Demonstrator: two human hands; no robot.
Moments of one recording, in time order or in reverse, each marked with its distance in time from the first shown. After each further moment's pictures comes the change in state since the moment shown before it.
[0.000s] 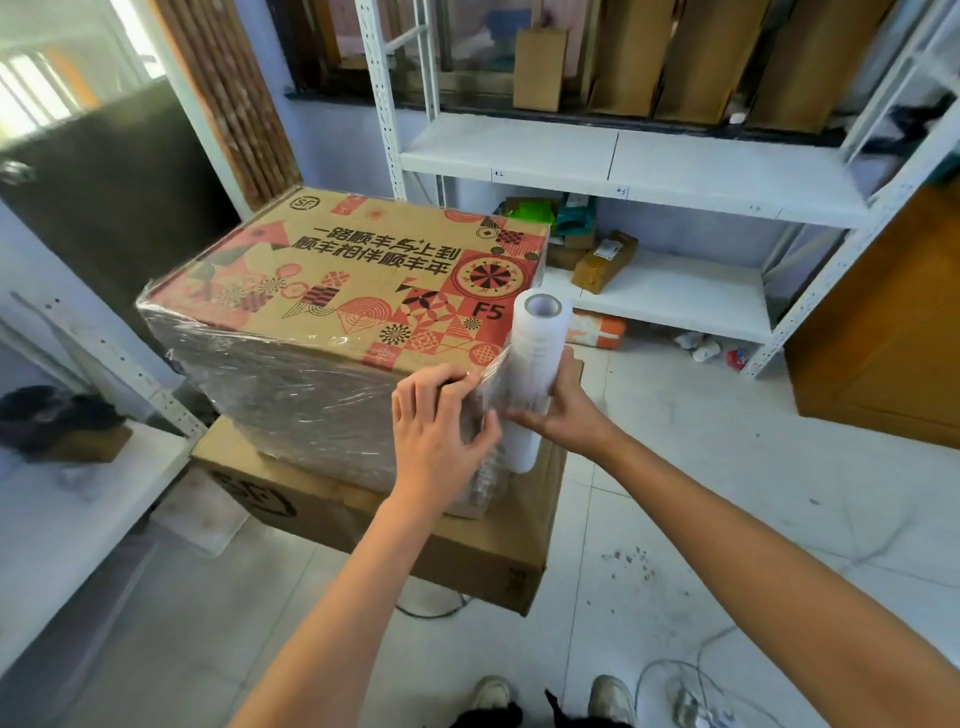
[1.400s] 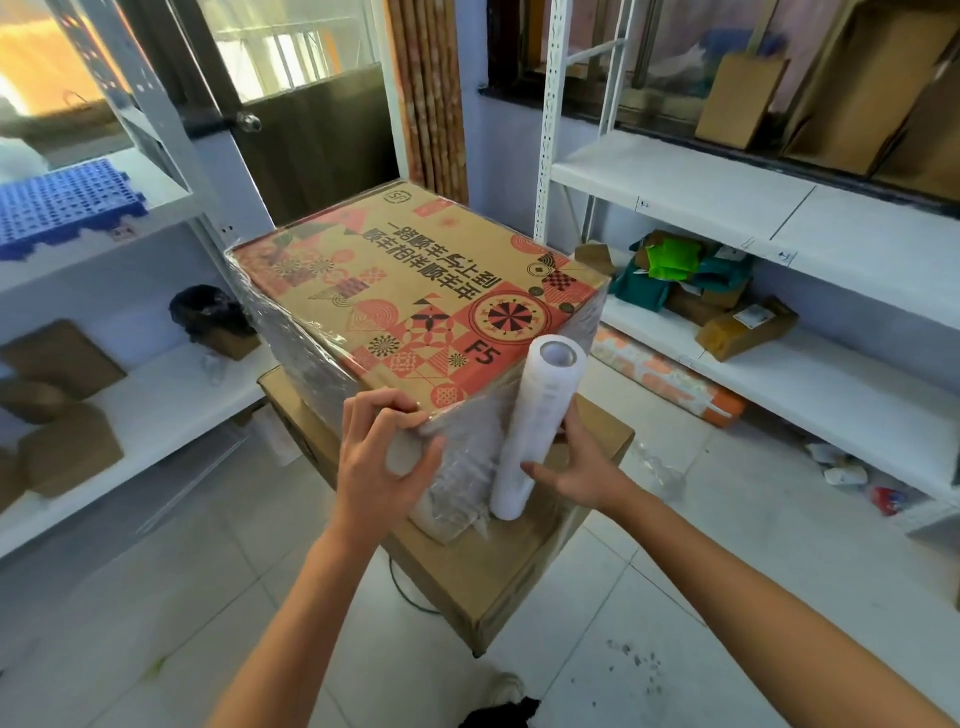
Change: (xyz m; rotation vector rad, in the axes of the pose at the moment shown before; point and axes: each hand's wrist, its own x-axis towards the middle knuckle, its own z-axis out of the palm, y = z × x) left_hand 0.005 0.038 -0.005 0.014 0.102 -0.293; right_hand 0.055 0.055 -0.048 -0.019 -0.409 -0.236
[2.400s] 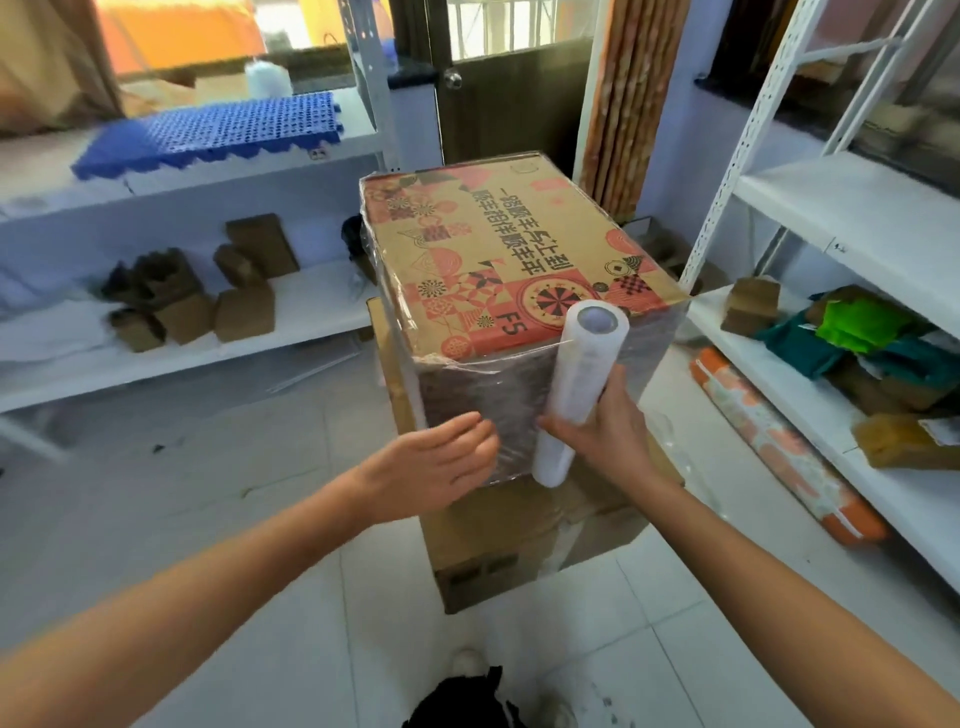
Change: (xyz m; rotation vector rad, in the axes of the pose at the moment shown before) left_hand -0.030 0.046 0.032 1.135 -0.583 0.788; right_hand 0.048 0.003 -0.046 -0.205 -0.007 -0.152
